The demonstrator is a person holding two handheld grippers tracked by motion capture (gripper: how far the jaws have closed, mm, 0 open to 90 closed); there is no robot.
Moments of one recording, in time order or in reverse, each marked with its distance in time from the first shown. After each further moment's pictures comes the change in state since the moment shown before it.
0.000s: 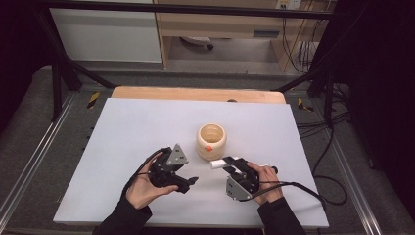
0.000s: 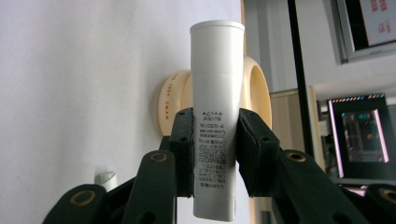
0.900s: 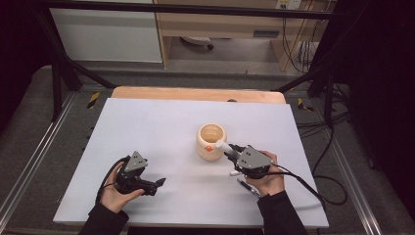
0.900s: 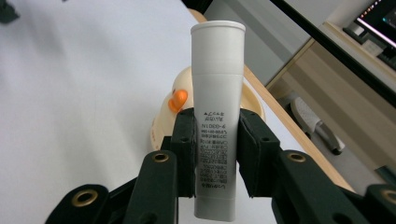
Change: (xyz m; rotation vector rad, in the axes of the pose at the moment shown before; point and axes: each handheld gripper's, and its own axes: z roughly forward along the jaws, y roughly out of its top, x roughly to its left) left arm 0.048 -0.100 -0.014 -0.061 0.124 -0.214; right arm -0.037 -0.021 0.000 -0.111 0.019 0.685
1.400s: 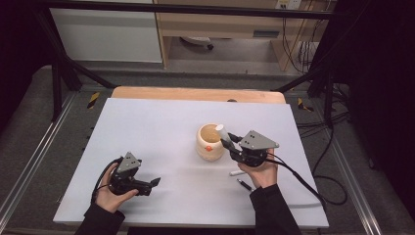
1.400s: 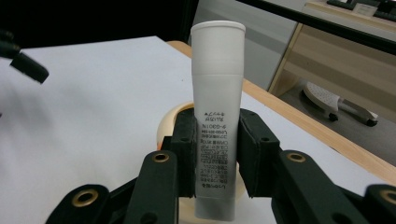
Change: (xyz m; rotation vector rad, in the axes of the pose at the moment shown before) left arm 0.010 -0.010 -0.004 -0.019 0.000 -0.029; right arm -0.018 0.013 0.018 -0.080 -0.024 0.310
